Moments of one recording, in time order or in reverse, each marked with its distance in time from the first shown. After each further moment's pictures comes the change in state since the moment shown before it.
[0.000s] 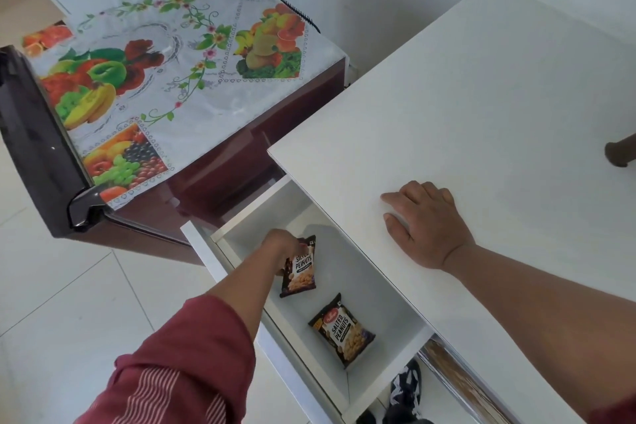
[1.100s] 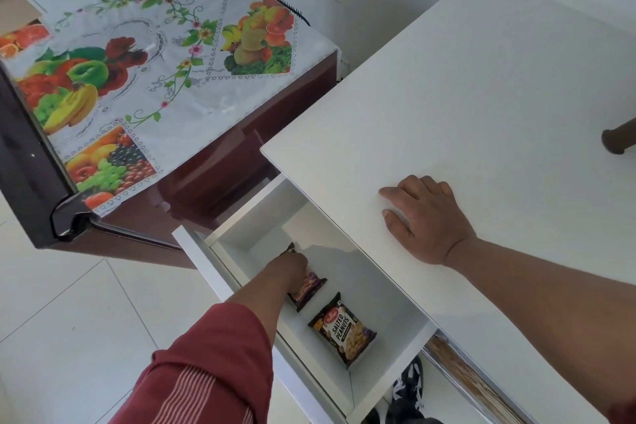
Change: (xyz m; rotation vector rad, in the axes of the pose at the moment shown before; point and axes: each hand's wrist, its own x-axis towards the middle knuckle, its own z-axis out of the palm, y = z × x) left_hand 0.010 -0.027 0.036 1.246 -0.142 0.348; right_hand -0.001 0.000 0.001 -0.003 0.011 -0.011
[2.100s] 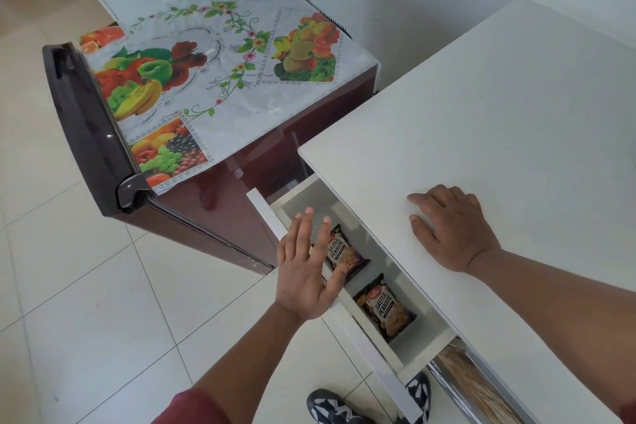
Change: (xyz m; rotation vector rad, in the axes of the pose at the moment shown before) left_hand -0.099 0.015 0.036 -0.499 1.344 0.161; right_hand 0.001 -0.003 -0.004 -0.039 -0.054 0.016
